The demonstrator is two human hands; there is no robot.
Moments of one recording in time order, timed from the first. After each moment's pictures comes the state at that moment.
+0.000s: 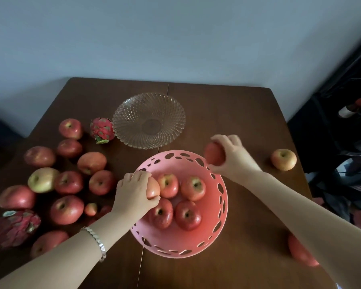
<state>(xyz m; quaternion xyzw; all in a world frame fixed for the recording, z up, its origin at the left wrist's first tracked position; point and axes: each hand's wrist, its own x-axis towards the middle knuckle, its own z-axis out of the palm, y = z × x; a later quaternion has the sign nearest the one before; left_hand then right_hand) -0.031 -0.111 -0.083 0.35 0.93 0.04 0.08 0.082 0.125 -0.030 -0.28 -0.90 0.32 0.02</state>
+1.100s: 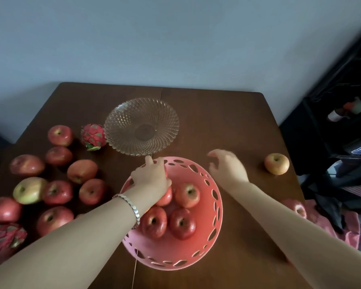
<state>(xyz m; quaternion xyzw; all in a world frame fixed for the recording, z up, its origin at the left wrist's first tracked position) -0.040 -0.025 -0.043 0.27 0.93 -0.03 0.23 0.073 0.129 -0.060 -0.35 -0.90 0.26 0.03</state>
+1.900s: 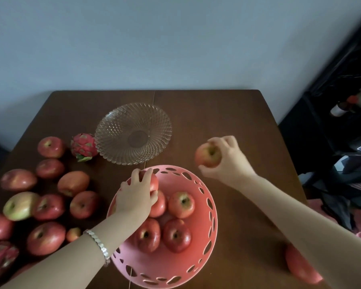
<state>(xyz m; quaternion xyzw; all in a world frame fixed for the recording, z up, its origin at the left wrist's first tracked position) -0.034 -0.041 -0.059 0.30 0.94 -0.06 0.17 0.075 0.158 -0.031 -0.32 -0.88 0.34 0.06</state>
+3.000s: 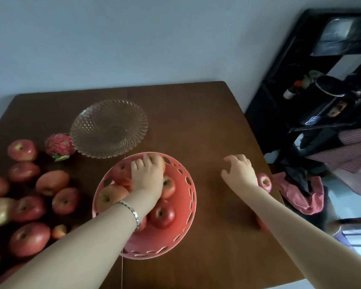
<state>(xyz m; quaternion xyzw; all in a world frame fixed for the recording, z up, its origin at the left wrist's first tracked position) 0.003 -0.001 -0.080 0.40 0.91 -0.07 -0.01 0.176 0.148 -0.068 -0.51 -0.83 0.21 -0.02</state>
